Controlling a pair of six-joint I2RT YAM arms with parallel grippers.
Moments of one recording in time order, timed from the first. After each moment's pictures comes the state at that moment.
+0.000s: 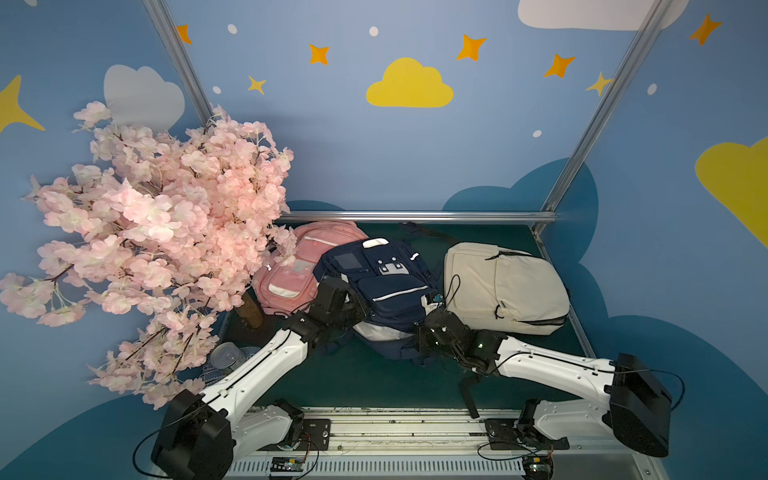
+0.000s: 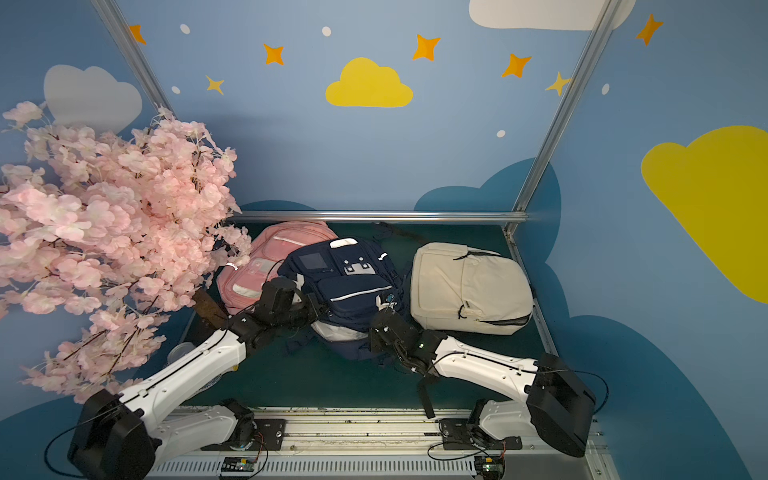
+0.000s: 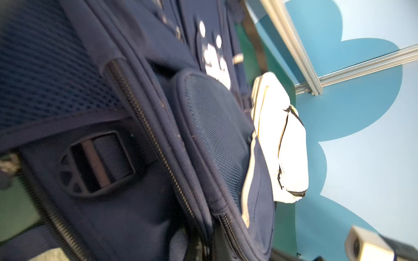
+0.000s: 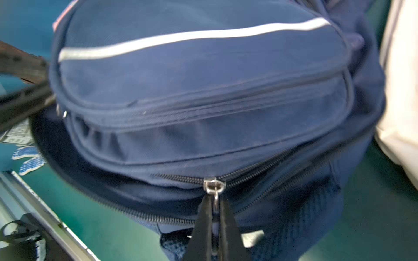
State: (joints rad) left arm -0.47 1.16 0.80 -0.30 0.15 -0.89; right arm 1.06 1.31 0.78 -0.20 0.21 0.69
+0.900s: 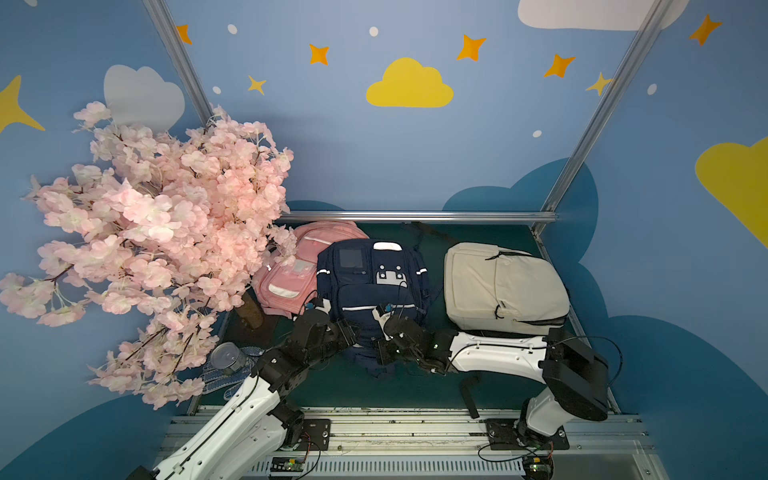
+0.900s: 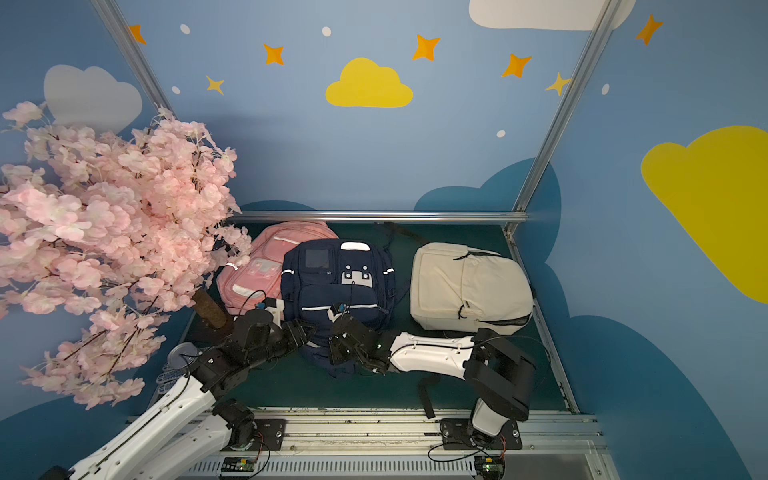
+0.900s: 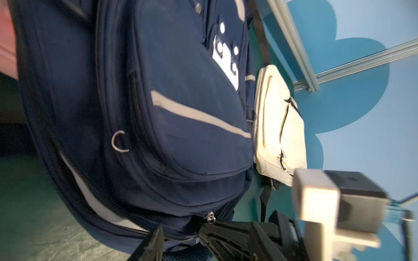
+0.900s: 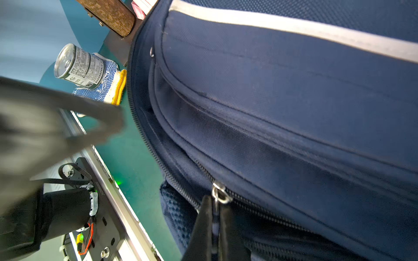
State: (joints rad) left arm -0.54 0.77 0.51 -0.43 0.12 -1.00; right arm 1.19 1.64 0.97 -0.06 0.03 0.64
